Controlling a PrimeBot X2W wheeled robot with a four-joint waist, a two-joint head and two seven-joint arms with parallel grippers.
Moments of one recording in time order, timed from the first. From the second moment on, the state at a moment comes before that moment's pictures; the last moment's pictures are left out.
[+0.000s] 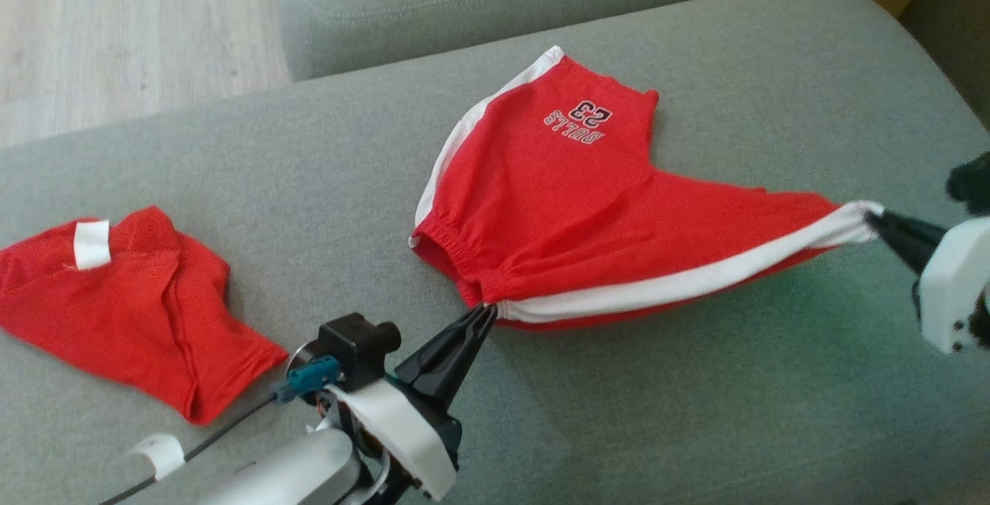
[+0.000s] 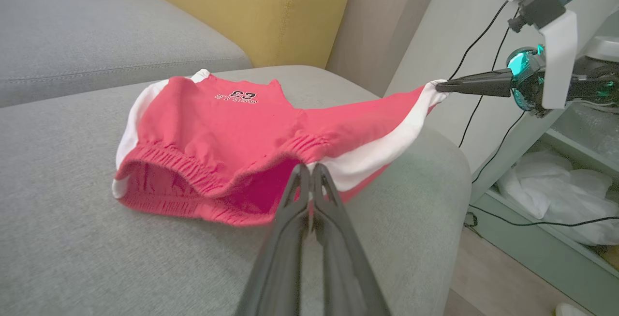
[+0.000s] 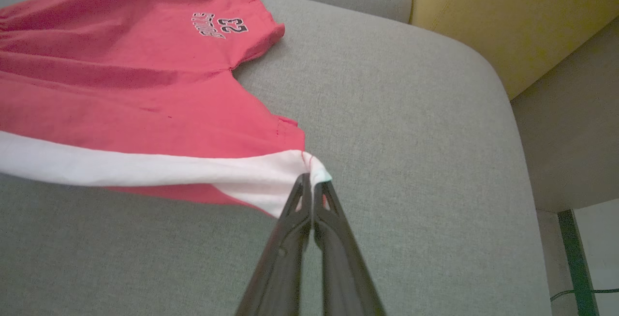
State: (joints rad) left arm -0.47 0.44 -1.14 0.13 -0.94 0.05 -0.14; right arm -0.48 -0.86 0.72 0.31 0.79 0.13 0.32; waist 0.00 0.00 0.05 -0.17
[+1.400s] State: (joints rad) left arm -0.85 0.27 -1.02 0.31 -0.90 0.03 -0.19; right arm -1.07 -0.59 0.52 0.73 0.26 0.13 0.15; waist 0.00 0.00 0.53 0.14
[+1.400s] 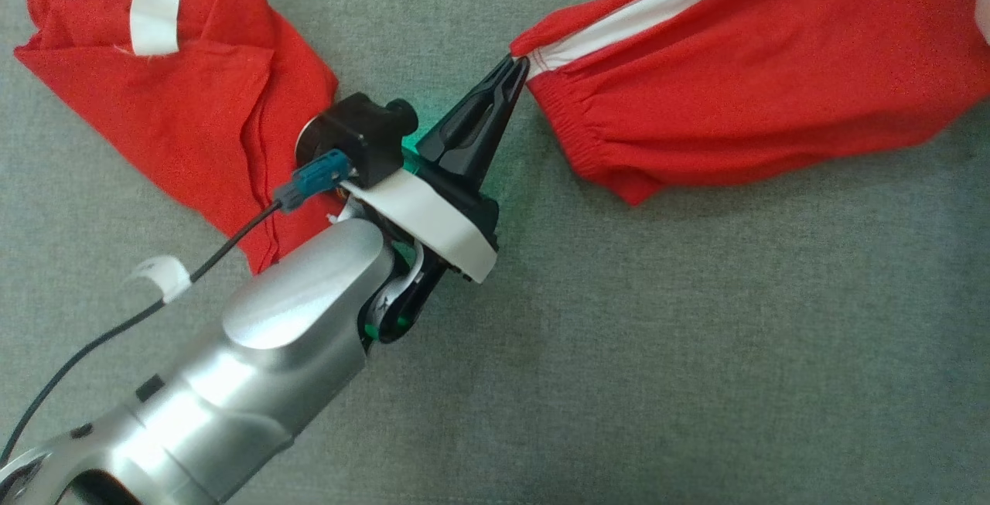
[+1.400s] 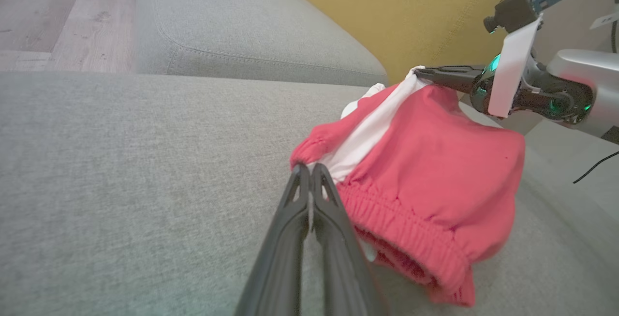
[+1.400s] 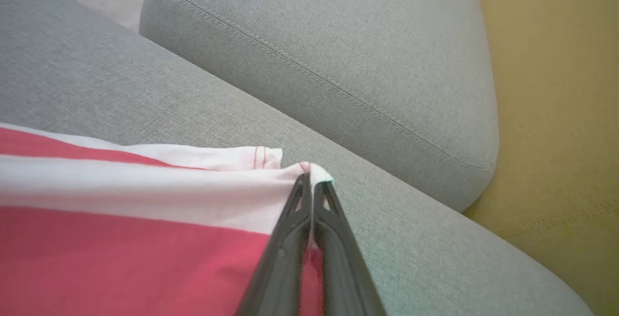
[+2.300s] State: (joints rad) left arm -0.69 0.28 -0.66 0.26 -0.75 0.19 -0.25; right arm -0.91 -0.37 0.25 0.72 0.36 0.13 -0.24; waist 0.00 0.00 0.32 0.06
